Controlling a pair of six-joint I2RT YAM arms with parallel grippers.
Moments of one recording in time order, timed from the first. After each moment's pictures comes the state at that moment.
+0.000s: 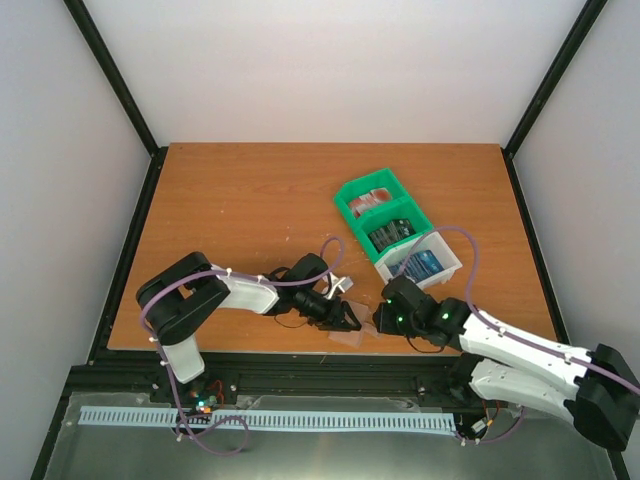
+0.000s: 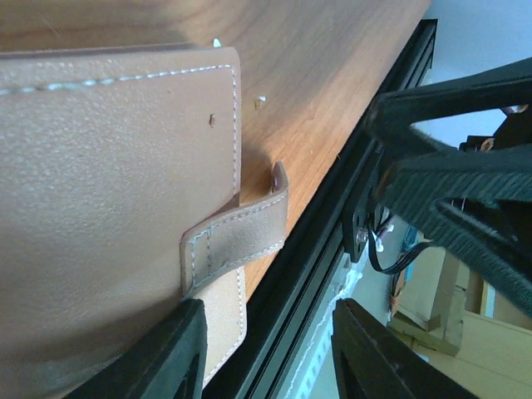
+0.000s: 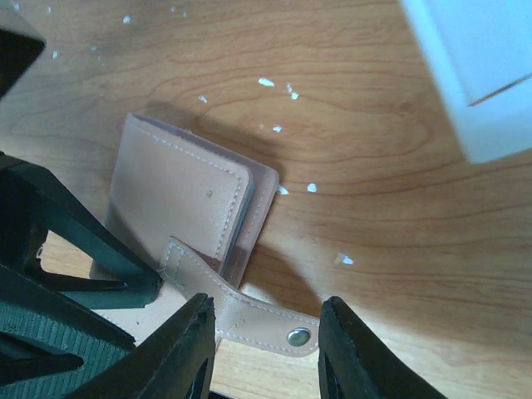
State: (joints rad) left arm -0.89 1.76 0.71 0.21 0.81 -0.83; right arm 0.89 0.91 0.48 -0.58 0.05 0.91
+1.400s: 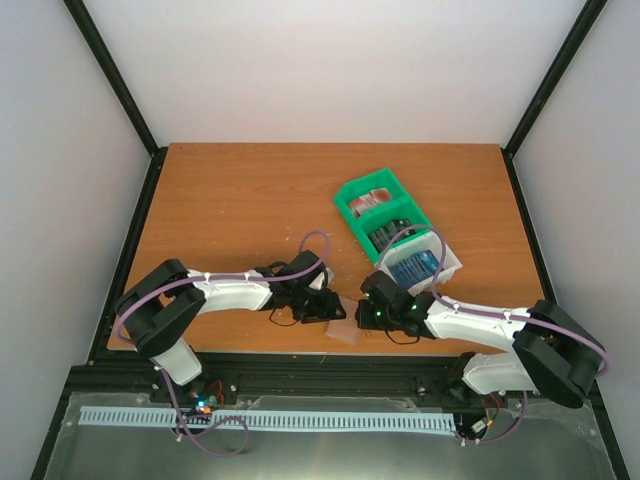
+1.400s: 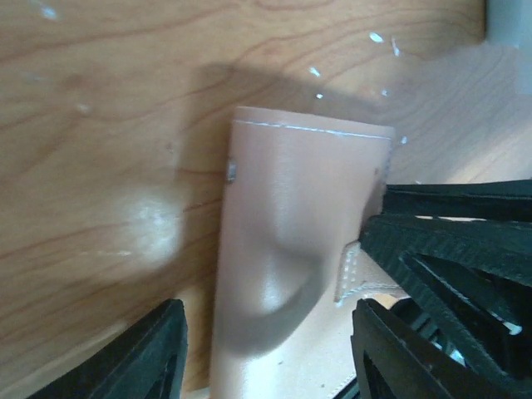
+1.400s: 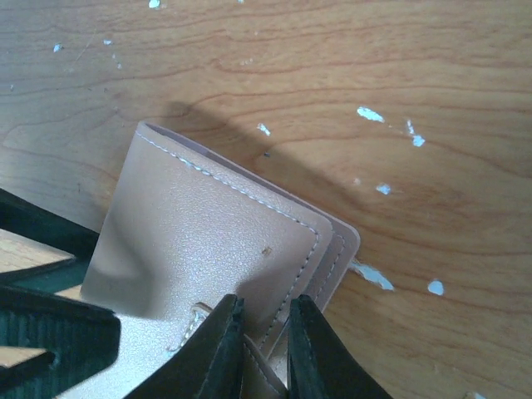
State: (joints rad) left arm -0.89 1.62 0.76 -0.17 0.42 -0.90; right arm 0.89 1.27 0.49 -0.24 -0.03 0.86
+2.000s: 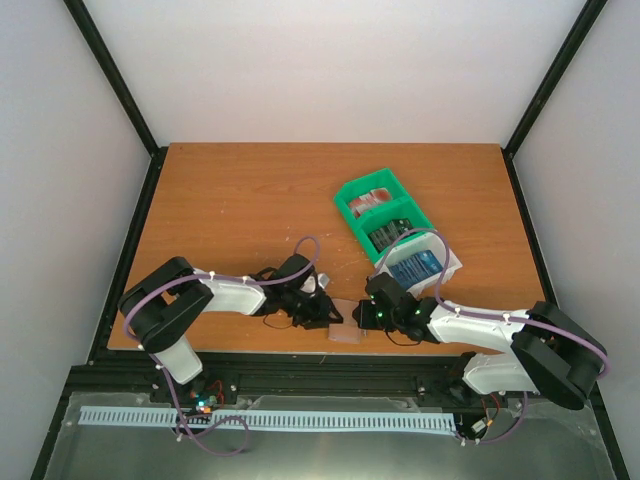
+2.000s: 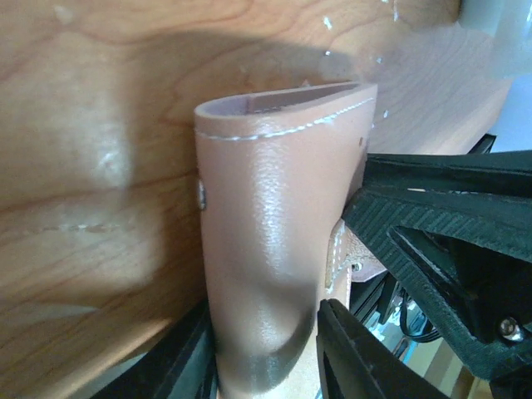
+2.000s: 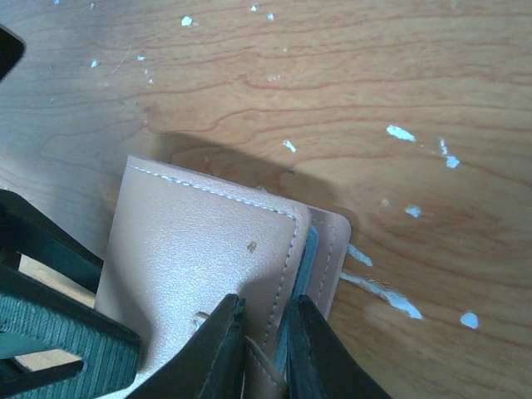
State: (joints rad) left arm -0.84 1.66 0.64 0.10 0.63 -1.02; right arm 0.88 1.26 0.41 -0.08 -0.07 0.86
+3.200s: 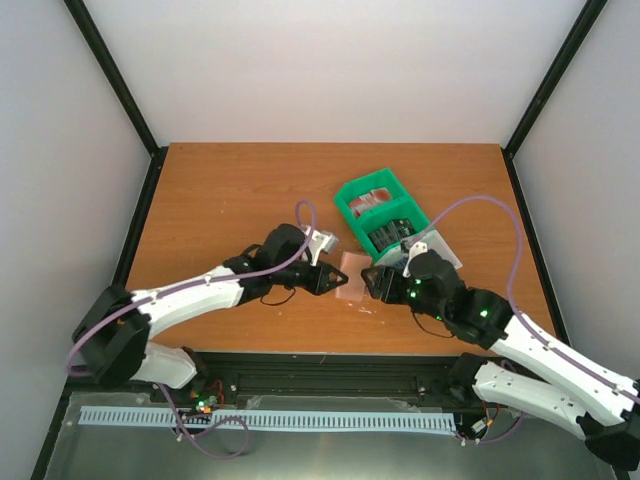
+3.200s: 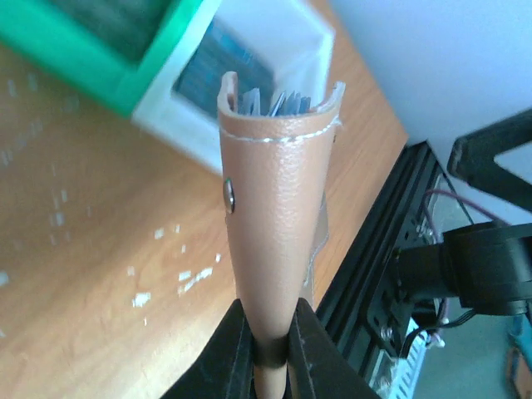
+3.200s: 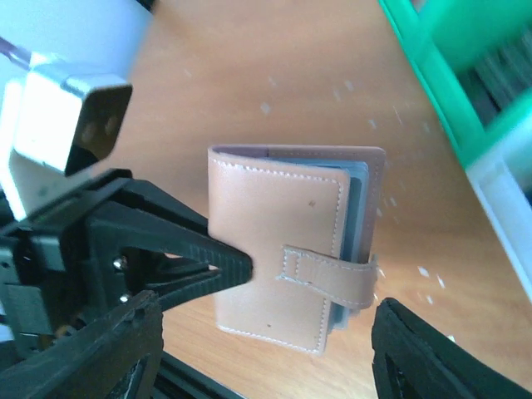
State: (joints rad) left arm -0.82 1.41 0.80 -0.05 0.50 -0.56; right arm 0.88 0.78 0.70 -0.55 0.09 0.85
